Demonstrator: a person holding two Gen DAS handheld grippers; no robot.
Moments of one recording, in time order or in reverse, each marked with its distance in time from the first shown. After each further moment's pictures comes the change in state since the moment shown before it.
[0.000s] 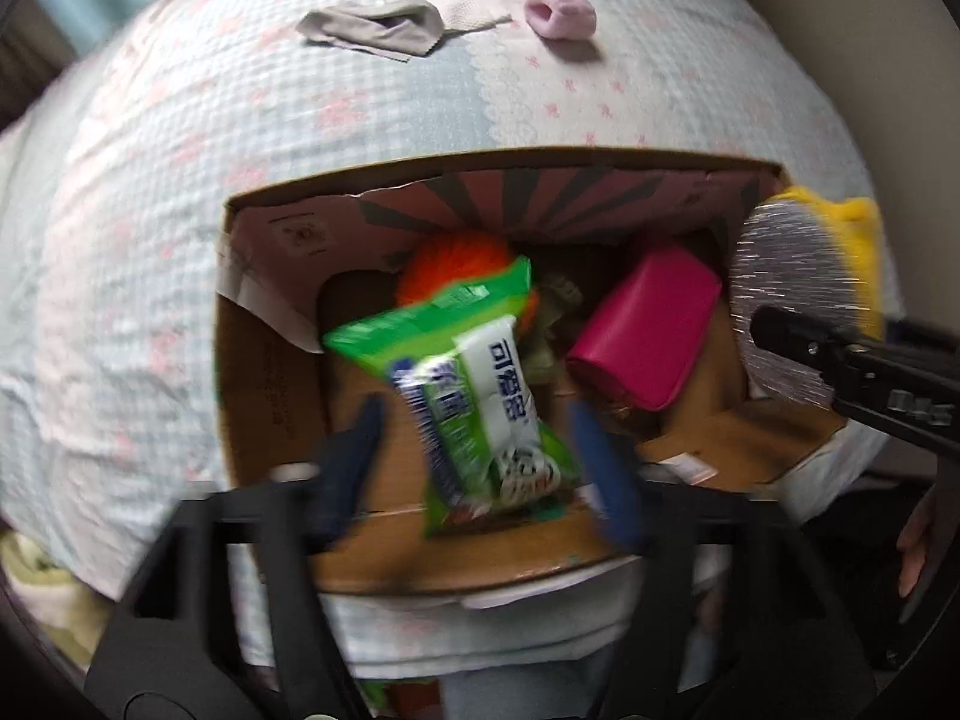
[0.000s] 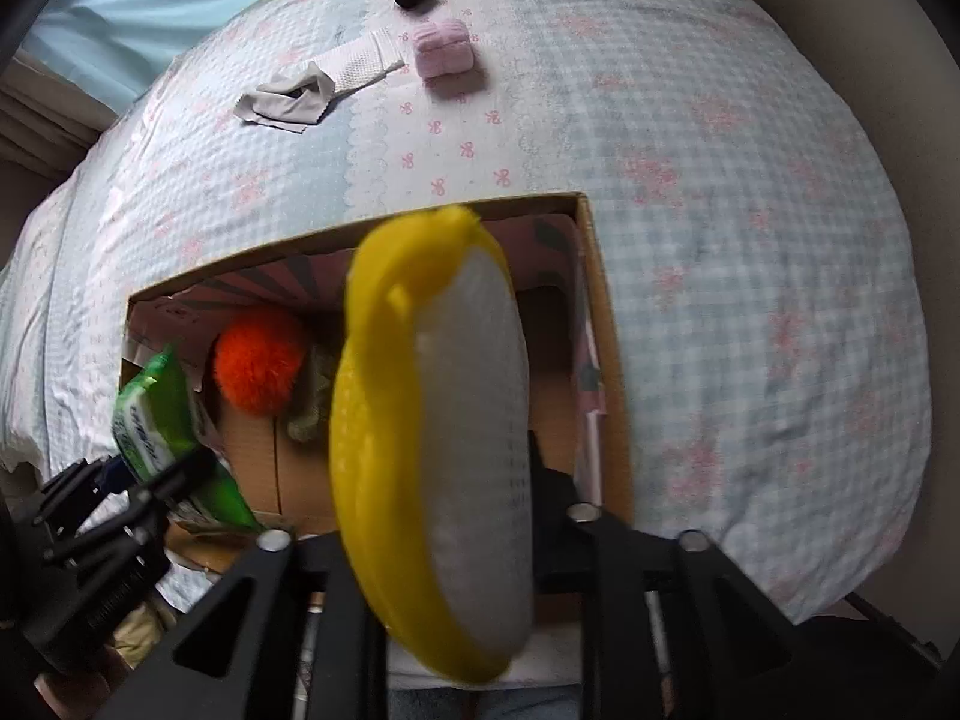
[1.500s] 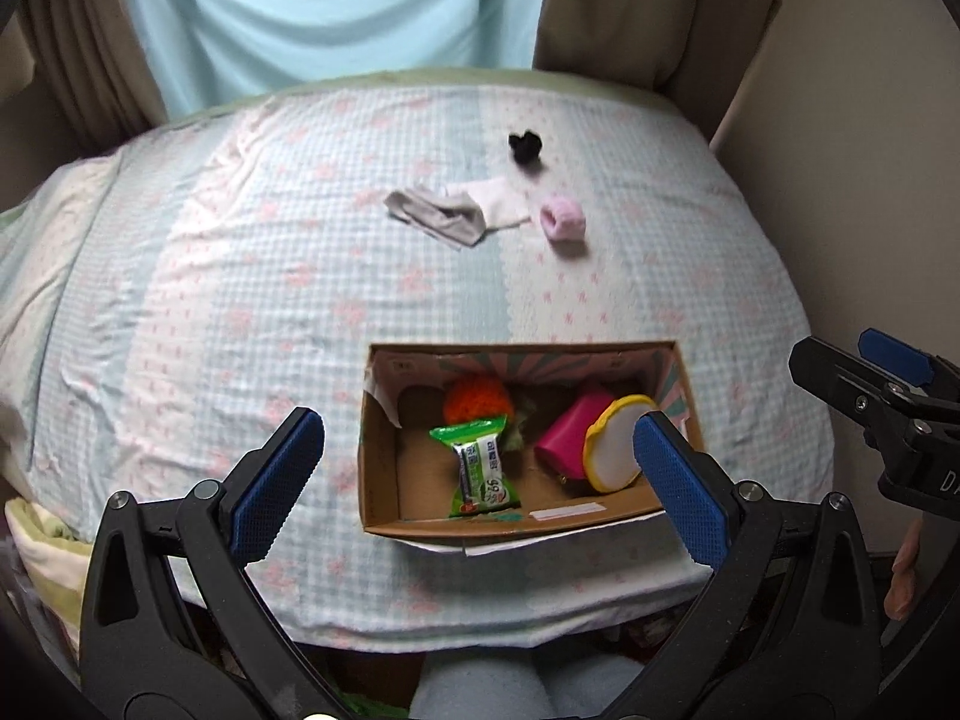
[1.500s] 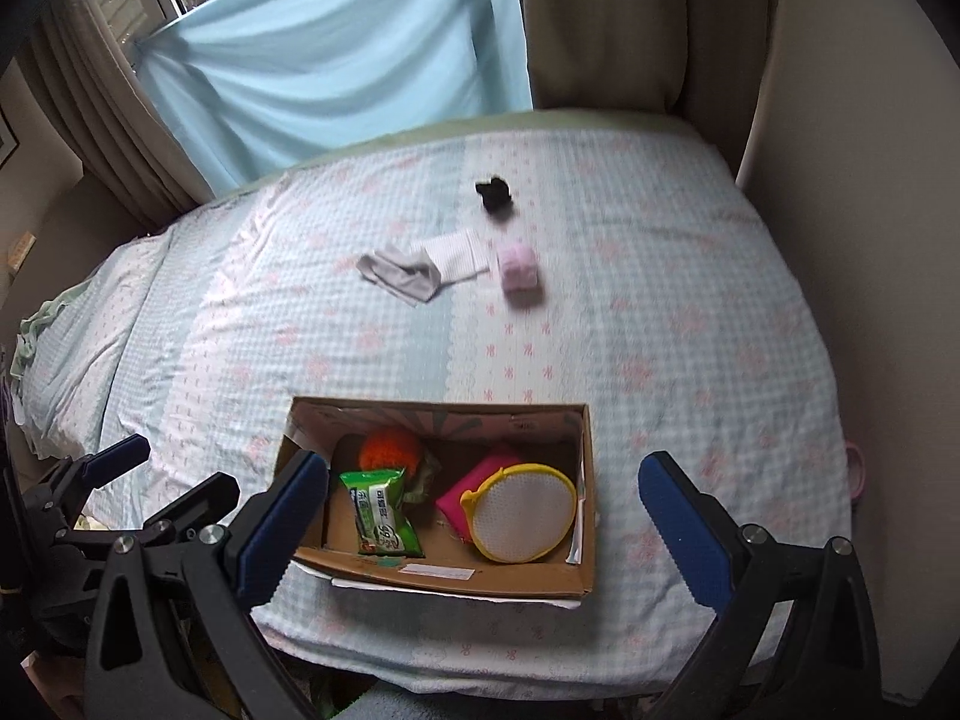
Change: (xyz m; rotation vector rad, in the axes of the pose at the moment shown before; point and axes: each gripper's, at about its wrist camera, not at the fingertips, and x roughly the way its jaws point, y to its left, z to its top) left arm -0.201 0.015 -0.009 -0.156 -0.329 -0.011; right arm -0.179 0.038 -0.014 -0.125 -0.352 0.047
